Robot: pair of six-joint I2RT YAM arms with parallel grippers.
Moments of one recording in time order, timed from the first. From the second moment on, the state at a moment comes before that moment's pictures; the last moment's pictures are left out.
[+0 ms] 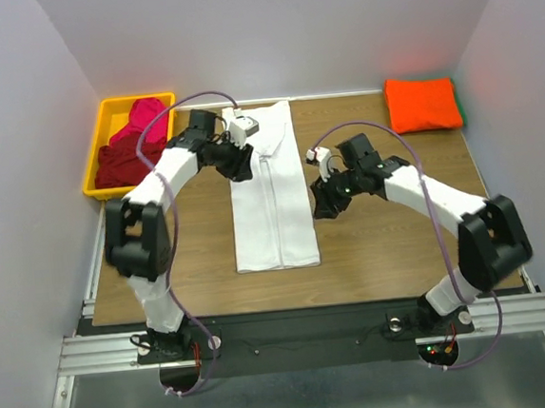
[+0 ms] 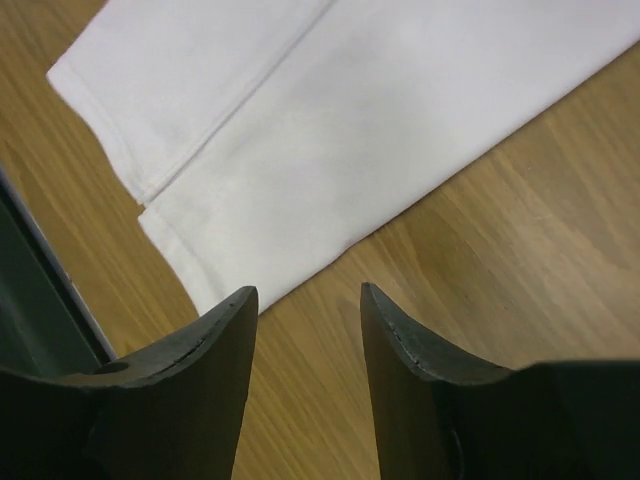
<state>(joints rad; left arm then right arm) -0.30 1.93 1.53 -0.55 0.54 0.35 0.46 1.60 1.10 -0.49 -0.57 -0.17</state>
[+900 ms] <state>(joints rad) -0.31 0.90 0.76 -0.47 0.61 0.88 0.79 1.29 0.87 -0.39 -0.39 -0.80</state>
